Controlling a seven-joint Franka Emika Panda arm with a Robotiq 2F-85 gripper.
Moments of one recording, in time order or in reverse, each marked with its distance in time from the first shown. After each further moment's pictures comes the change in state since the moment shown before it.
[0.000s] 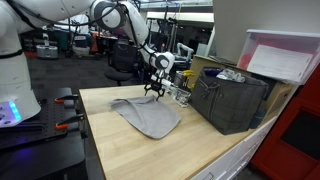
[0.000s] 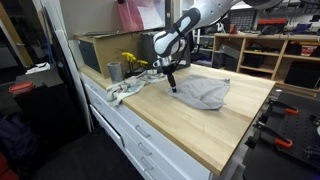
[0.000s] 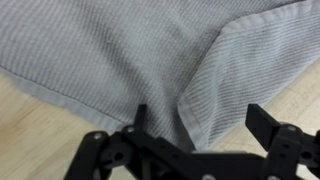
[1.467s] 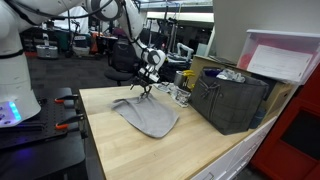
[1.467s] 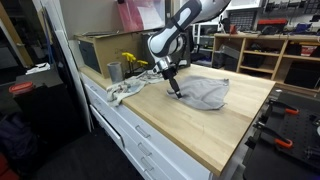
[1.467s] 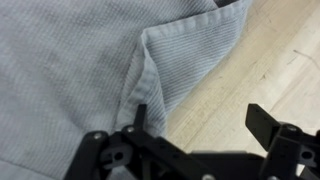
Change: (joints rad) arm 0.053 -0.108 0.048 -0.172 0.018 -0.158 0.100
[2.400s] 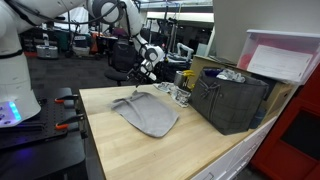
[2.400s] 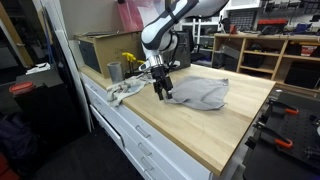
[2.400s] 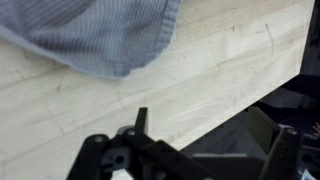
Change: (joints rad) arm -0.056 0.009 0.167 0.038 0.118 -0.003 -0.450
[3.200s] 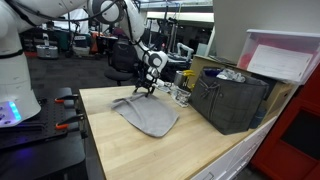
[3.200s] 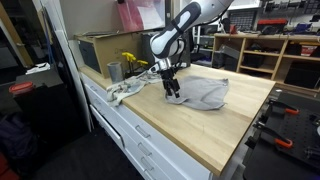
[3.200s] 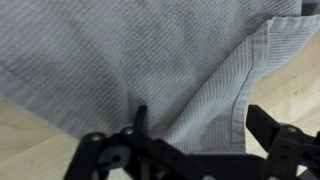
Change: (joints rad) arm 0.029 0.026 -0.163 -0.014 -0.084 0.133 0.029
